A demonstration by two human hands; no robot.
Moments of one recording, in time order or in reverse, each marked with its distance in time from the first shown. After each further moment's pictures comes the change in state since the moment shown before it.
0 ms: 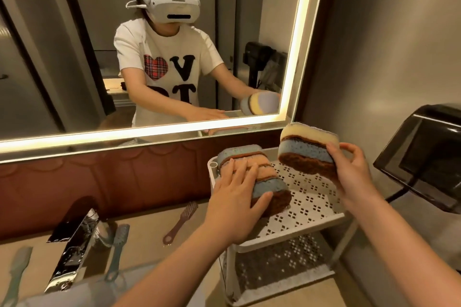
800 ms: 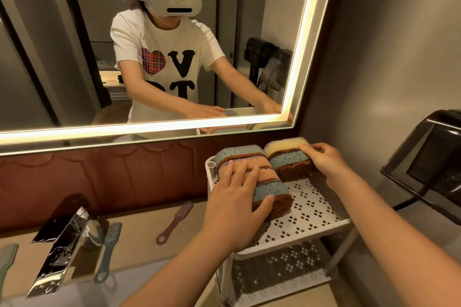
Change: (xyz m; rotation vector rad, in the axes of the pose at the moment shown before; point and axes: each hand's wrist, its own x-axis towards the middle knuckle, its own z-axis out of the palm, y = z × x) left_hand 0.003 0.003 0.005 -0.014 0.068 -0.015; right_hand 0.066 0.019 0.026 -0.466 -0.107 0.060
